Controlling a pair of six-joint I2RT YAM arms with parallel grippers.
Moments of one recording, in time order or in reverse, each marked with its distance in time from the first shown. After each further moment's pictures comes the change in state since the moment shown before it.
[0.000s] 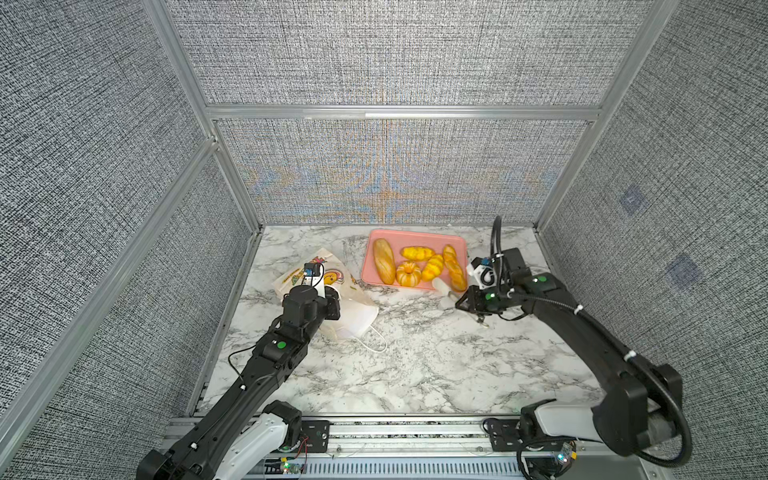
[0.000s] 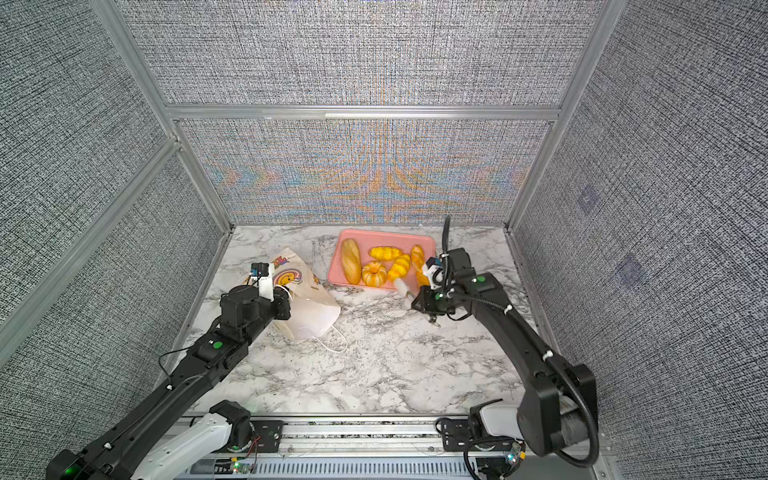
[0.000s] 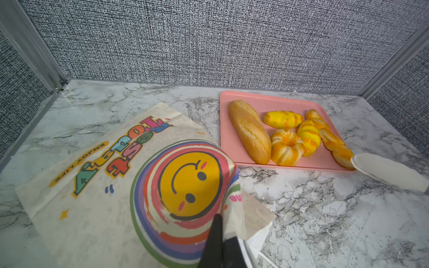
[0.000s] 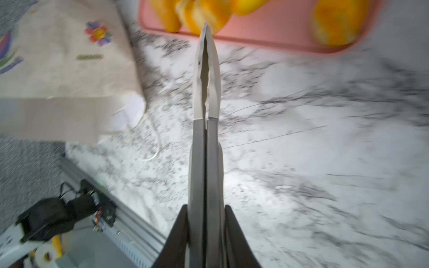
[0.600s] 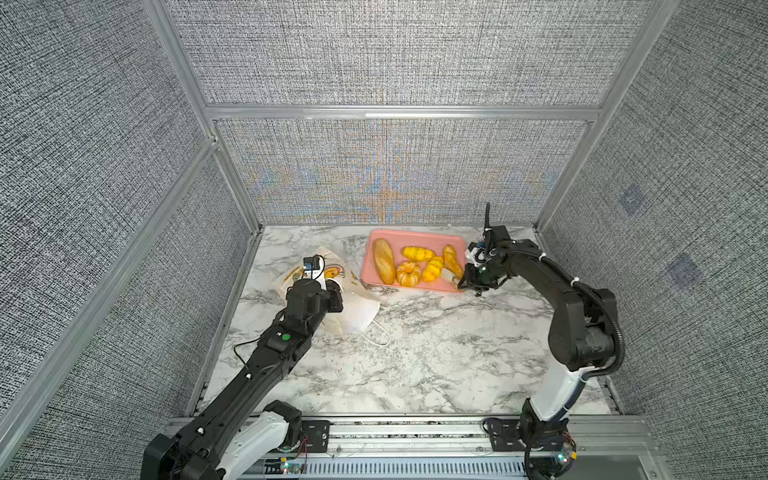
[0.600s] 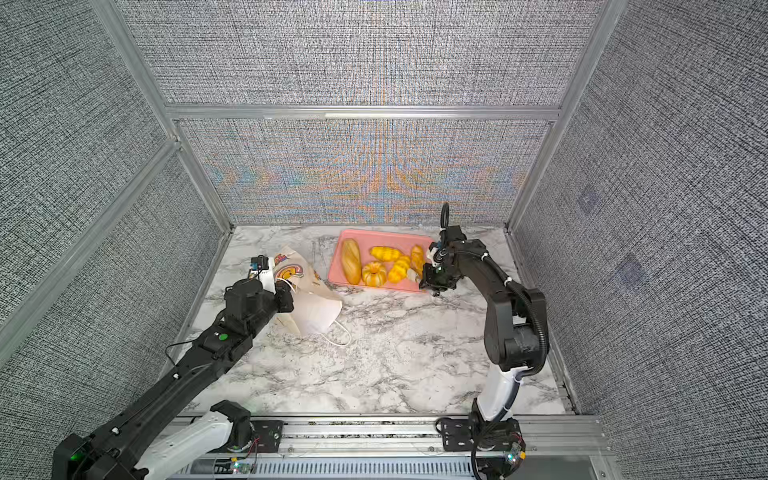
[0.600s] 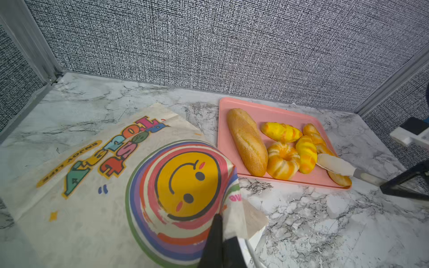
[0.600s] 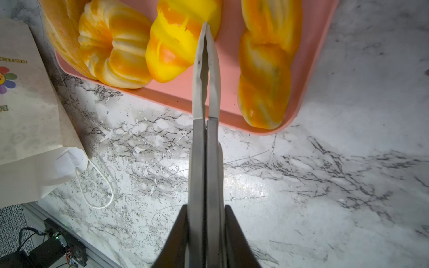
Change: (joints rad) left arm 0.000 0.082 0.050 0.045 -0.006 -0.080; right arm -0.218 0.544 0.416 -0.123 0.110 -0.180
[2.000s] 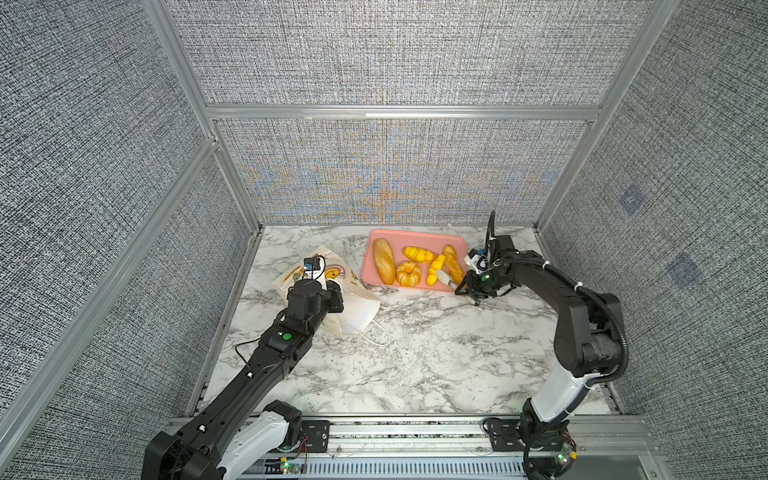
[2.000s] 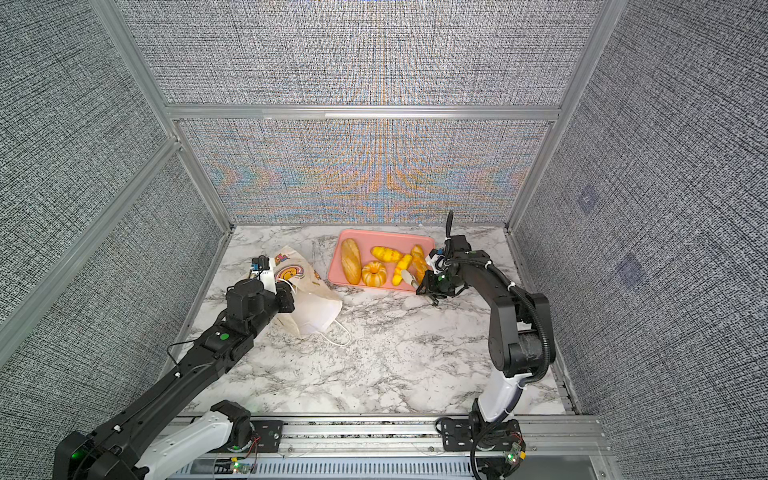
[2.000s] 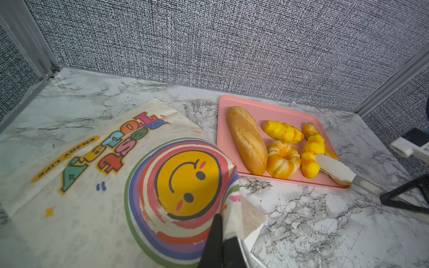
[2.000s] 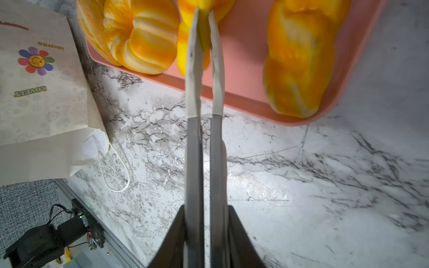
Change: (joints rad) left arm 0.000 0.012 -0.007 0.012 -0.001 -0.017; right arm -0.028 -0.063 -0.169 0.105 -0.150 -0.018
